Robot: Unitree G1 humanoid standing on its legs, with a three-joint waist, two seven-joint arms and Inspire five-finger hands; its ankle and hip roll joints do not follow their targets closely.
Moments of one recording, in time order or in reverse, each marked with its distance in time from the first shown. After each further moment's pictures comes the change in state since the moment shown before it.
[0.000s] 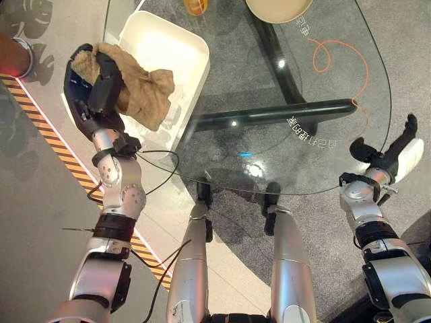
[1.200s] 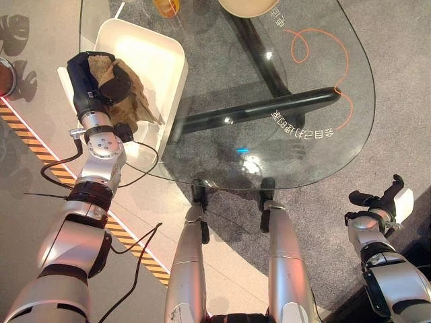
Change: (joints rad) left arm -0.250 0.182 -0.287 0.452 0.412 0.244 0.154; right arm 0.056 0.021 0.027 0.298 0.038 0.004 0.169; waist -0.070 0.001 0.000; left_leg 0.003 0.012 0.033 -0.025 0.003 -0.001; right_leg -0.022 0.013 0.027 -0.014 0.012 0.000
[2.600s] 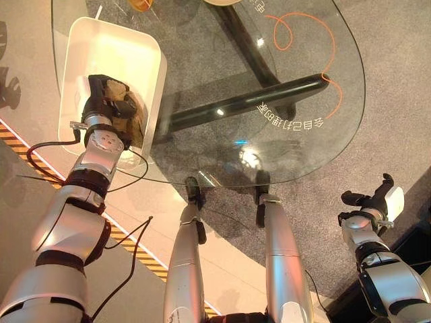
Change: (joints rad) left arm -0.153 0.009 -0.154 0.200 0.172 0.270 -0.122; right arm -0.002 0.014 0.040 -0.013 -0.007 0.015 0.000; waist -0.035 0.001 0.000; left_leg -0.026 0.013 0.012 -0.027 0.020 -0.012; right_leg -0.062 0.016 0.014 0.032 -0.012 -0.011
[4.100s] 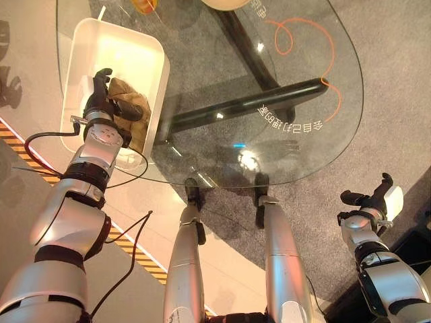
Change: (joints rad) left arm -0.021 0.009 -0.028 -0.015 -0.006 0.026 -0.069; right arm 0.014 0.004 0.001 0.004 0.000 -0.013 0.000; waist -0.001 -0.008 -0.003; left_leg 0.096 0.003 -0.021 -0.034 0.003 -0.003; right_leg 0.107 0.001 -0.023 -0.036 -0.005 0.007
